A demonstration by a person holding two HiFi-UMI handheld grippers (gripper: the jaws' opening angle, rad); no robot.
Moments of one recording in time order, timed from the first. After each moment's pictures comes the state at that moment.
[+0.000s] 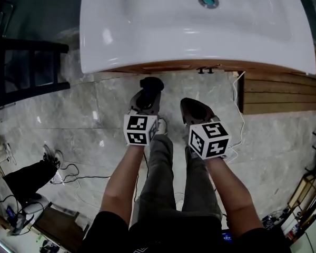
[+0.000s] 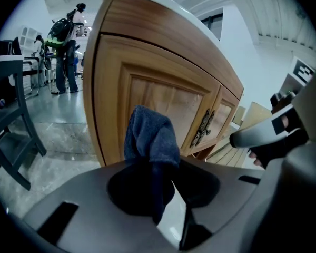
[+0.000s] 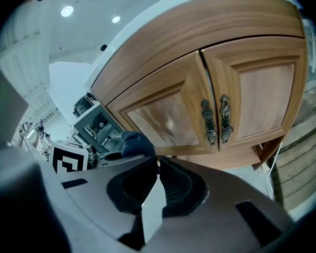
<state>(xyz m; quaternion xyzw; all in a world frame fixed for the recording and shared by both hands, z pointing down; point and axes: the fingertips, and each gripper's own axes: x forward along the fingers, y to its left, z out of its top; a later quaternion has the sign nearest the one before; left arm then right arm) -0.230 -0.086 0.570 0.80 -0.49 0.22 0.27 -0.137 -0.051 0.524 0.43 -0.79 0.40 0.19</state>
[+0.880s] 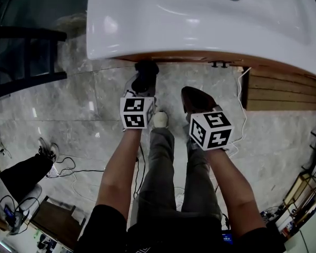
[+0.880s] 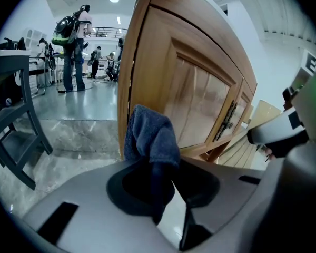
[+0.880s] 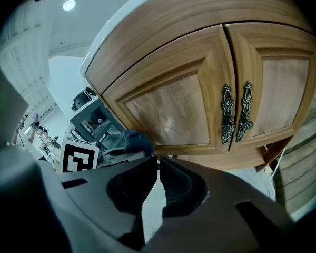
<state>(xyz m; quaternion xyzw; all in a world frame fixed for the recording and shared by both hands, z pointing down) -0.283 -0.112 0.609 0.78 -0.52 0.23 0.27 -0.171 -0.065 0.549 0.43 -0.79 0.40 0.21</state>
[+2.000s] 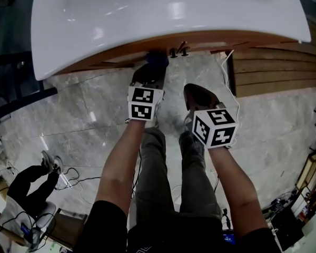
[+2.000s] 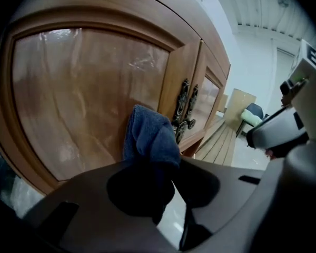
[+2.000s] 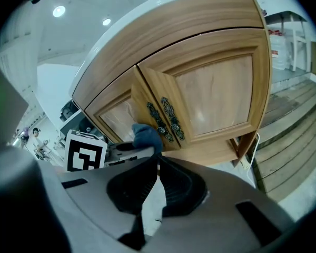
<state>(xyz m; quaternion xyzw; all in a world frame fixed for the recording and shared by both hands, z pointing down) -0.113 -0.125 0.614 0.85 -0.41 0.26 0.22 -0.042 -0.047 0.557 0.49 -0.75 0.41 0.18</state>
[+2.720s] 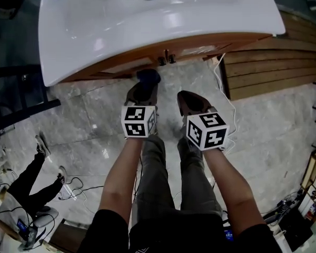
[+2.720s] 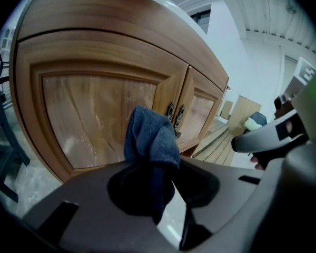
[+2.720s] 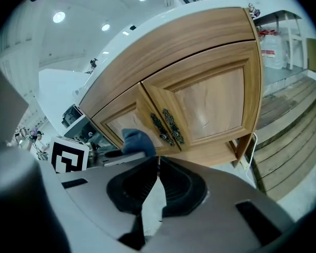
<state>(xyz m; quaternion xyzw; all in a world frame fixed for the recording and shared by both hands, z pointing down) -0.116 -0.092 0.572 0.83 -0.44 0.24 0.25 -0.031 -0.037 0.530 0.49 -0.75 0.41 0.15</state>
